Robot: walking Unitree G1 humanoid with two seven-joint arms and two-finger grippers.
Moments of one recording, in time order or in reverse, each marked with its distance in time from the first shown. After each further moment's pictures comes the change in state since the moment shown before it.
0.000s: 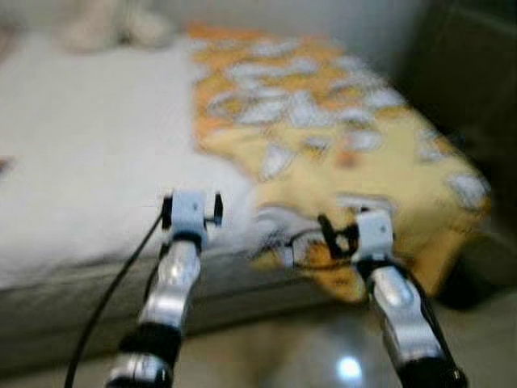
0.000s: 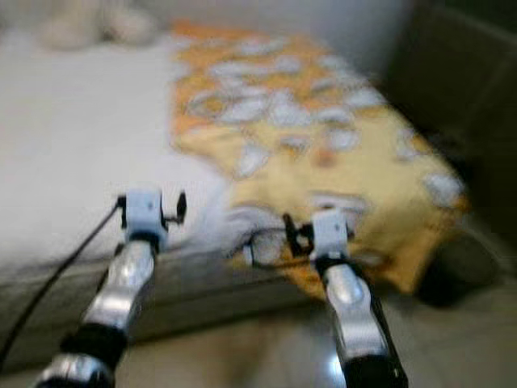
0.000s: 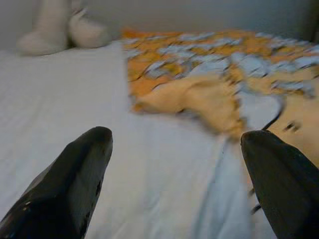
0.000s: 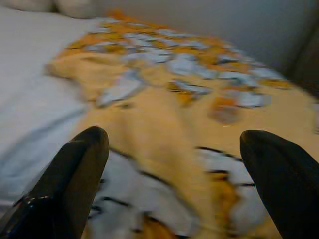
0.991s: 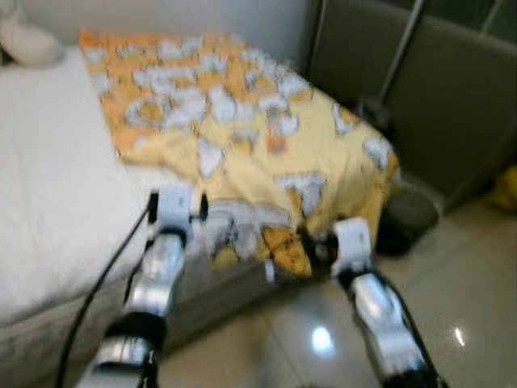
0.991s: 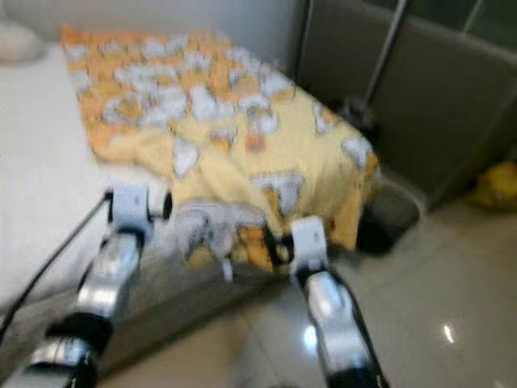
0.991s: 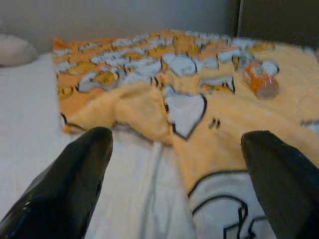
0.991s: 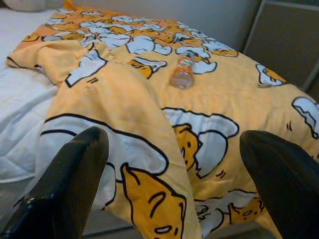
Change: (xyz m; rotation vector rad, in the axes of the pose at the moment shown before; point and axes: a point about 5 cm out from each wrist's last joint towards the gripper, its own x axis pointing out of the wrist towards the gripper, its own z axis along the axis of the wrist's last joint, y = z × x) left arm 0.009 0.011 -0.006 0.038 0.028 -0.038; right arm -0.006 0.021 -0.010 0.033 0.029 0.064
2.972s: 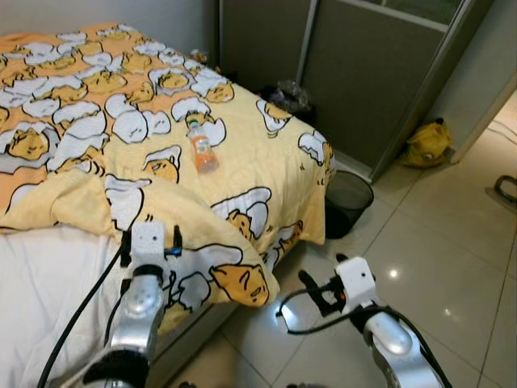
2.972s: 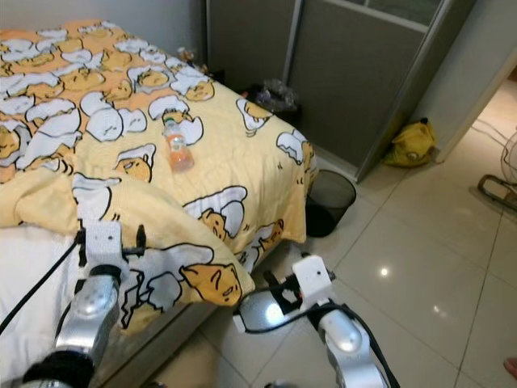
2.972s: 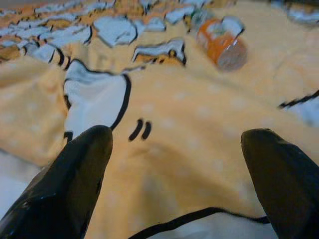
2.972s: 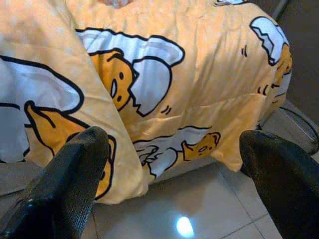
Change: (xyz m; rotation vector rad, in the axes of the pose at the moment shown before) left arm -0.044 0.033 -0.052 -0.008 0.102 0.154; right arm -0.039 0.002 -0.041 -0.054 0.168 0.179
